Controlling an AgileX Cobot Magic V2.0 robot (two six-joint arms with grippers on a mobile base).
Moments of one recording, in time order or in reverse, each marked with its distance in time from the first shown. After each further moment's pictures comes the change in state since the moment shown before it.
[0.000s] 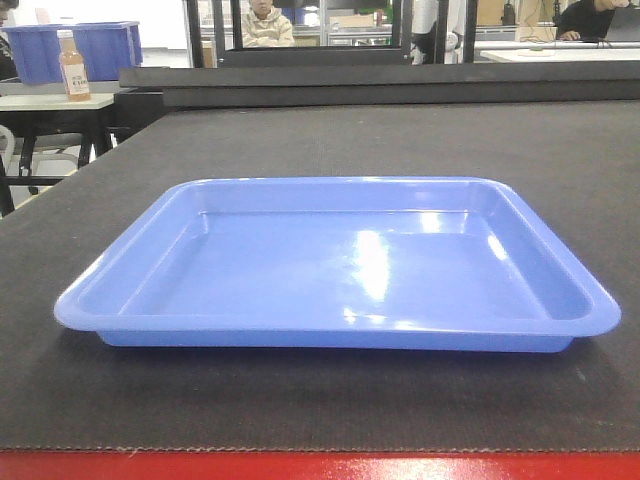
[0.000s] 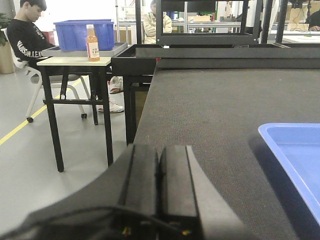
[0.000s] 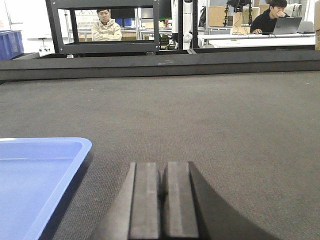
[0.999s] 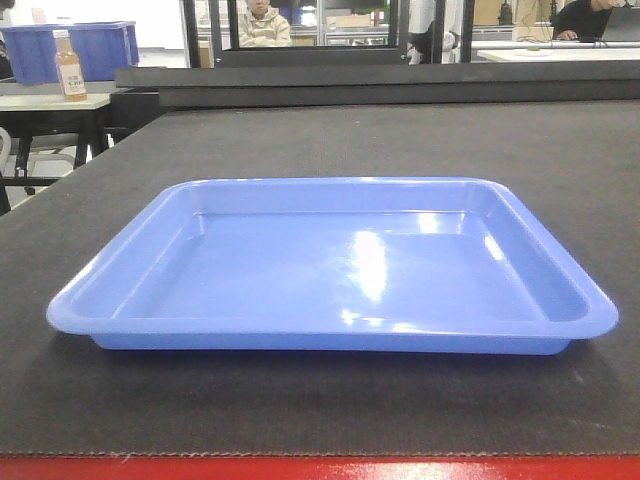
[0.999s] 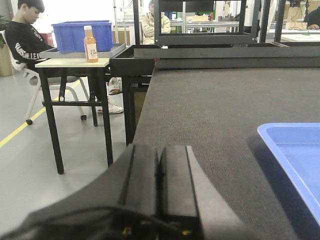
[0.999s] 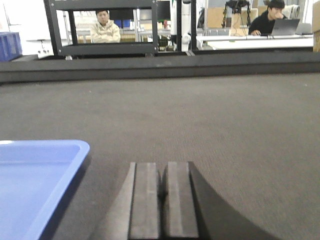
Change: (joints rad) left arm 0.000 0.000 0.000 0.004 -0.009 0.008; right arm 0.000 0.000 0.000 0.000 -0.023 0.000
